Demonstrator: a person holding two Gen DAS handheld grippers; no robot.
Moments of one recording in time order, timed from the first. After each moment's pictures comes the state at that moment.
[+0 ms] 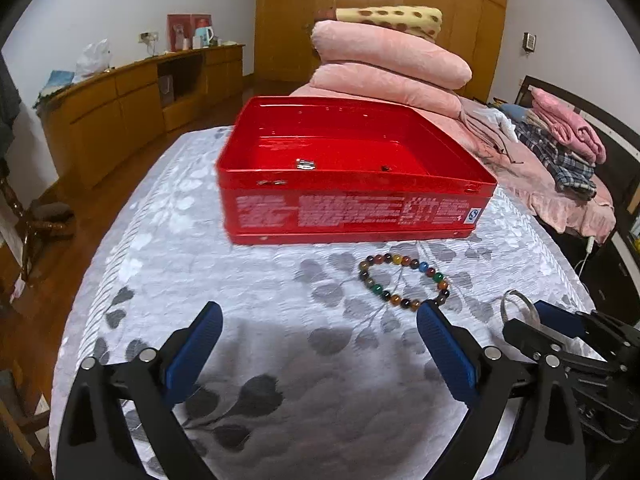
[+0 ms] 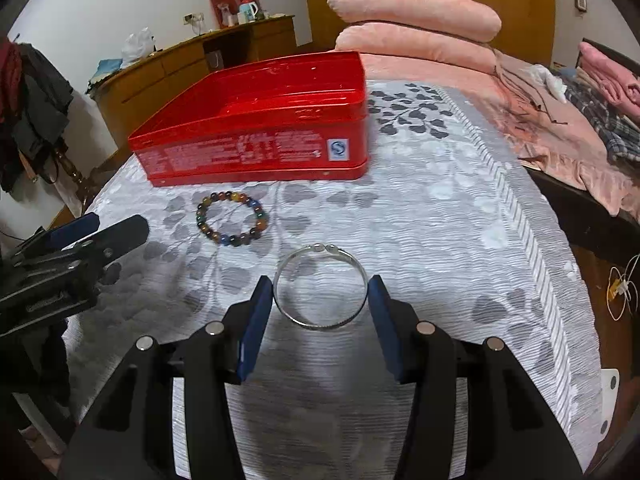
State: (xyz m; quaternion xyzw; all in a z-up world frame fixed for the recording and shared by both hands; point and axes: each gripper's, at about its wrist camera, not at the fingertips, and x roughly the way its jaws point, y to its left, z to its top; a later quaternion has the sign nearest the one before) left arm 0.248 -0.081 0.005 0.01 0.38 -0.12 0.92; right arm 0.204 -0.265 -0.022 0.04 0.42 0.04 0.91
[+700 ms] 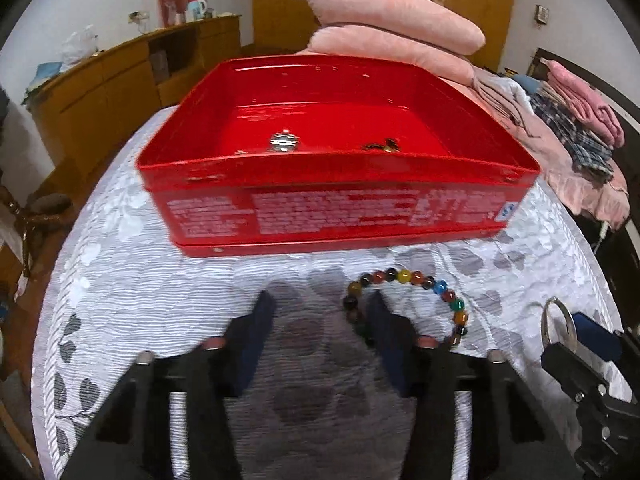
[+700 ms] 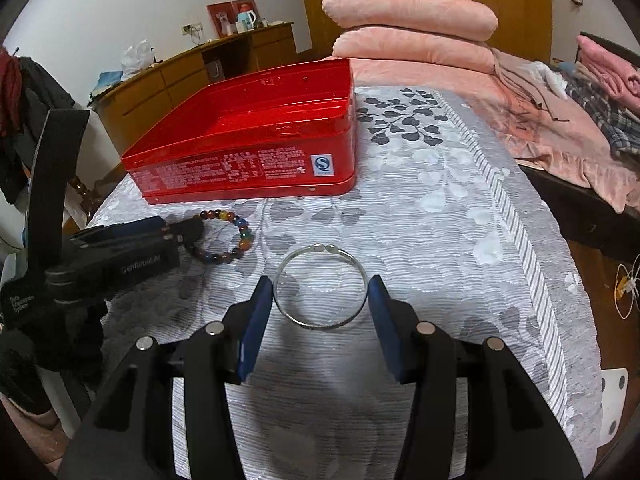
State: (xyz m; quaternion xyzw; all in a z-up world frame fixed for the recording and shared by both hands) left arm 0.294 -0.104 -0.020 0.03 0.44 -0.10 0.89; right arm 0.213 -0.278 -0.021 0.06 0.41 0.05 0.91
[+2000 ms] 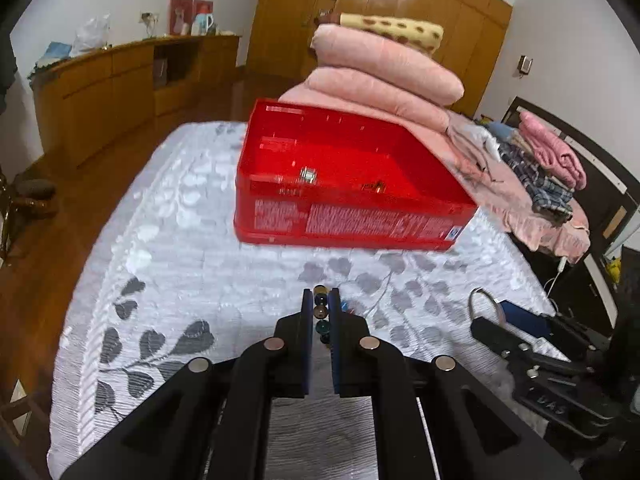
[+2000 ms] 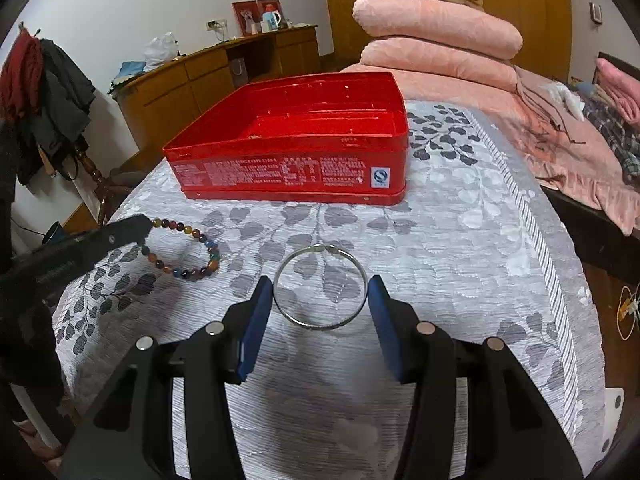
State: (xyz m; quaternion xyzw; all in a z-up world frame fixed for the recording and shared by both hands) left arm 0.235 -0.032 0.030 -0.05 0.38 -0.15 0.91; right arm 0.204 -0.243 -0.005 0.03 0.39 0.07 0.92
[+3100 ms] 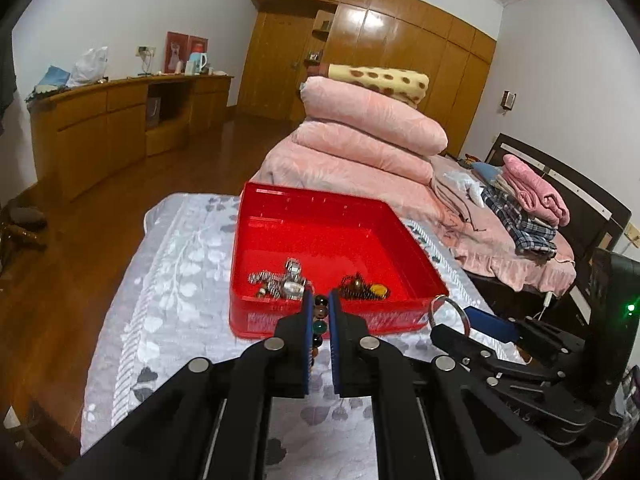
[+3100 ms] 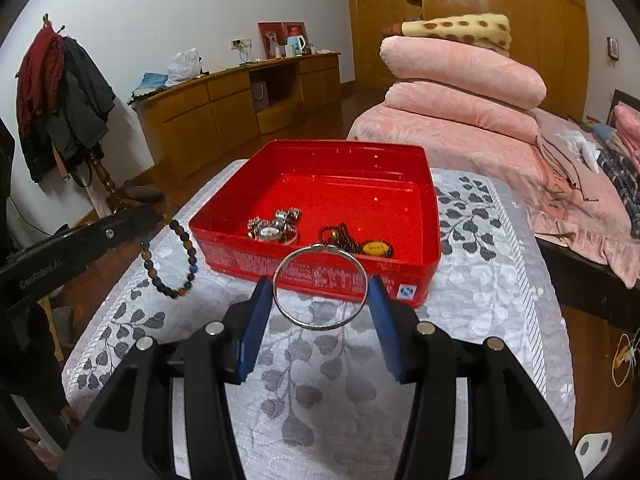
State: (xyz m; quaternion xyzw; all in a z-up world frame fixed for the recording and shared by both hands) left arm 0.259 -0.031 0.089 -0.07 0.31 -0.17 0.93; right arm 0.248 -0.225 0.055 0.01 0.35 0.10 0.93
